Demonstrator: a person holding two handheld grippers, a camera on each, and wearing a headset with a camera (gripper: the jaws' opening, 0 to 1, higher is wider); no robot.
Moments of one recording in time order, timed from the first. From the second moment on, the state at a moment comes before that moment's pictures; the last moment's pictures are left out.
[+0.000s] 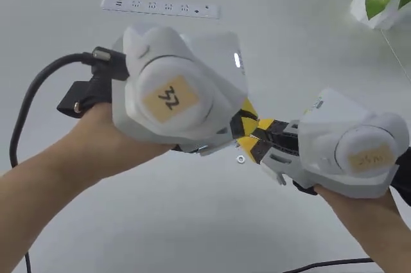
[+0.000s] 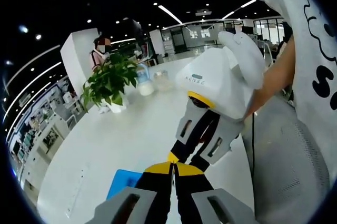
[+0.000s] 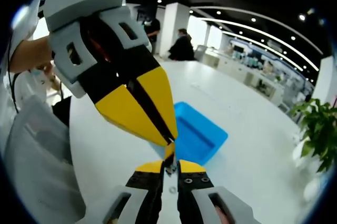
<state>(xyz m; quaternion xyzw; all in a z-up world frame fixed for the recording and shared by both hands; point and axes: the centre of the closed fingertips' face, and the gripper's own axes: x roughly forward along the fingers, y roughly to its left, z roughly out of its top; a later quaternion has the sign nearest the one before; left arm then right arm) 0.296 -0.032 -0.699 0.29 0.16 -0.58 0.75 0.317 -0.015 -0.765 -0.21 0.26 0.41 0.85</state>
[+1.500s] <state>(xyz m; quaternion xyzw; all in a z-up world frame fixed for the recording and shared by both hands) 0.315 -0.035 -0.741 0.27 0.21 -0.57 0.75 0.333 -0.028 -0.812 -0.17 0.32 0.41 0.84</state>
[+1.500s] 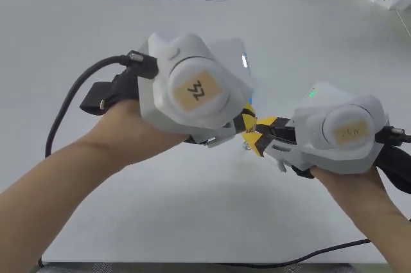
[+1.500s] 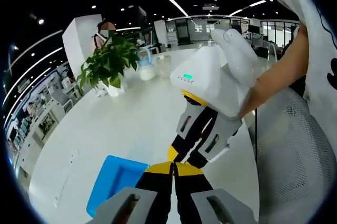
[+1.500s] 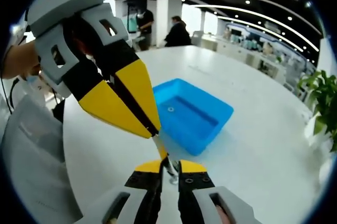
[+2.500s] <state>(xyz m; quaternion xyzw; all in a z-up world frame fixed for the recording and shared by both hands) 0.316 -0.040 -0.750 0.24 0.23 -0.56 0.76 0.332 -0.036 -0.814 -0.17 0.32 0.40 0.84</state>
